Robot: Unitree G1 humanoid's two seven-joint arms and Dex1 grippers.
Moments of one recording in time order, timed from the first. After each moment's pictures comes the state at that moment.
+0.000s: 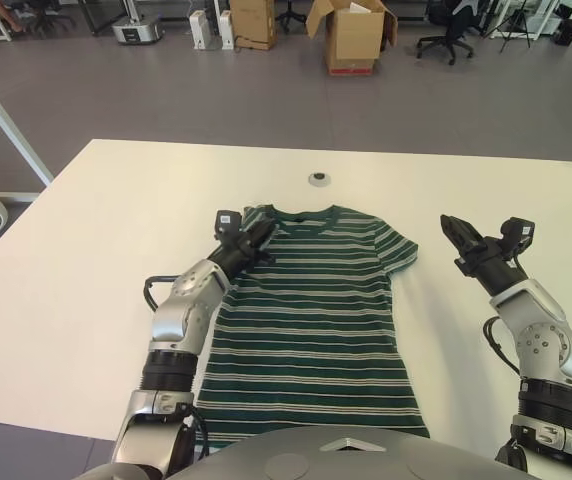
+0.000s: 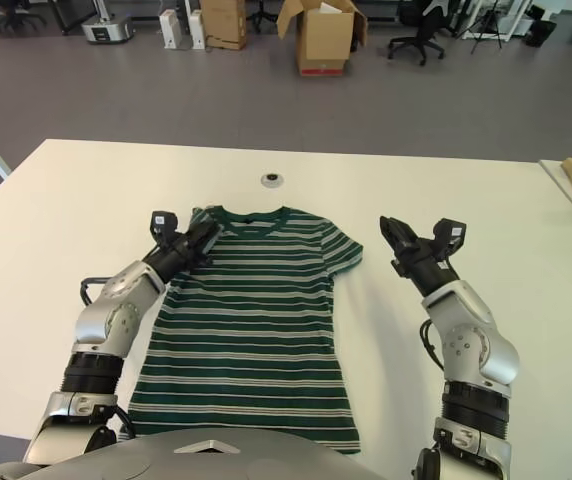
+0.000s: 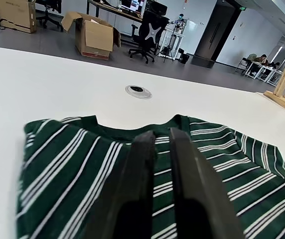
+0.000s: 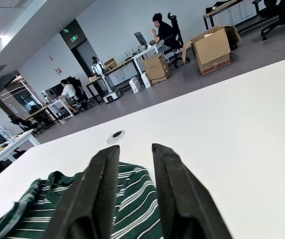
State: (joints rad) left arm -0.21 0.12 -0.01 0.05 -0.45 0.40 -0.43; right arm -0.07 -0.32 -0.42 -0.04 0.70 0.52 0.47
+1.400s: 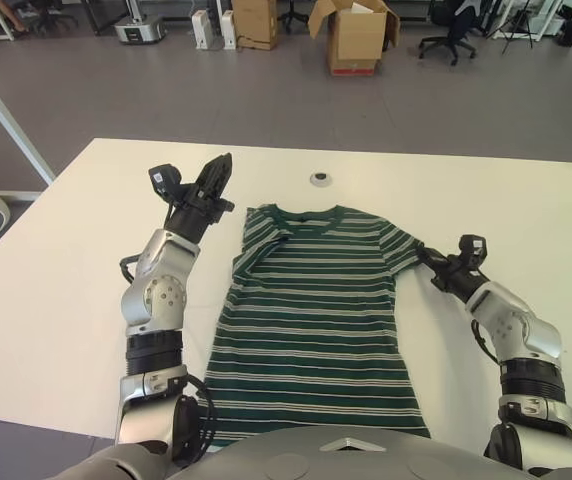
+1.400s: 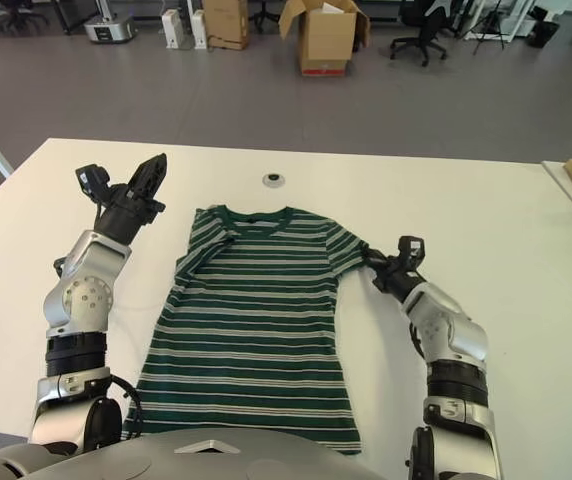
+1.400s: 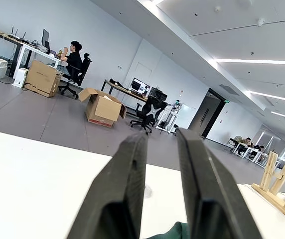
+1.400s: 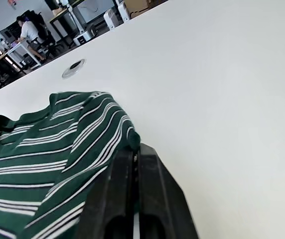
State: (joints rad) left arm -0.32 0.12 0.26 0.00 -0.67 0.30 -0.43; right arm -0.20 -0.34 -0.34 0.26 0.51 0.55 0.44
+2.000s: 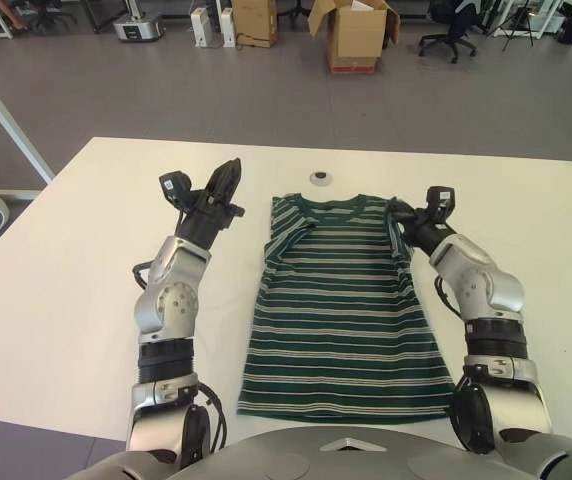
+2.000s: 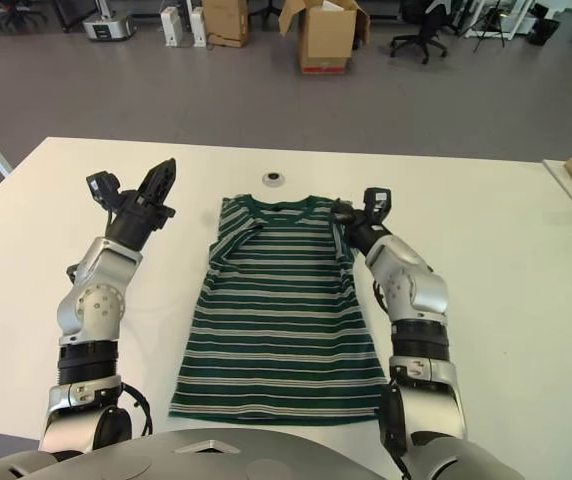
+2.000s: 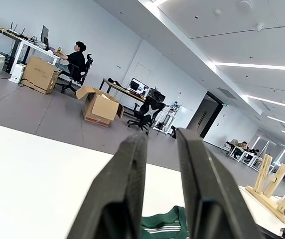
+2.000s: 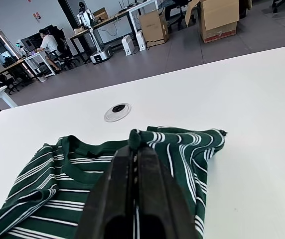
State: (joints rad) left arm -0.27 0.05 0.22 -0.05 -0.66 0.29 -0.41; right arm -0.39 -0.21 -0.18 0.19 0.43 0.58 0.27
